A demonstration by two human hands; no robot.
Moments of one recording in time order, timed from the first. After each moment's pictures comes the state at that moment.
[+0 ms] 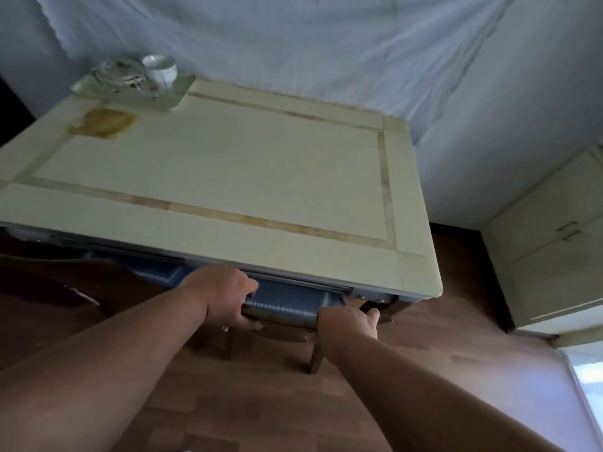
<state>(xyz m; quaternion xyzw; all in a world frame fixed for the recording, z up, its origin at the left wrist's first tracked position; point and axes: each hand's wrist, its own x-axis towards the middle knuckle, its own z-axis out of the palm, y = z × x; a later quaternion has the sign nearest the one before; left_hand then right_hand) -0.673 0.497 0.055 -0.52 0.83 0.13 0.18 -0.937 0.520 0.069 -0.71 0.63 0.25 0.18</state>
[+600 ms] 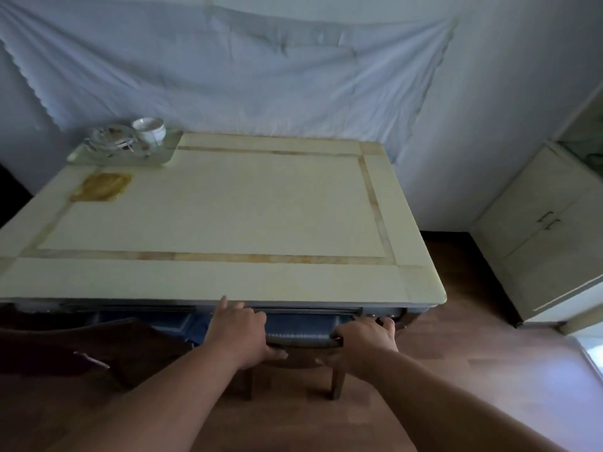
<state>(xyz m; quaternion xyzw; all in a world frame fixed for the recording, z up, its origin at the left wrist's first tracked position) -0.683 0.505 0.065 -0.61 0.77 0.08 0.20 -0.938 0.517 0.080 -0.72 0.64 0.20 0.19</state>
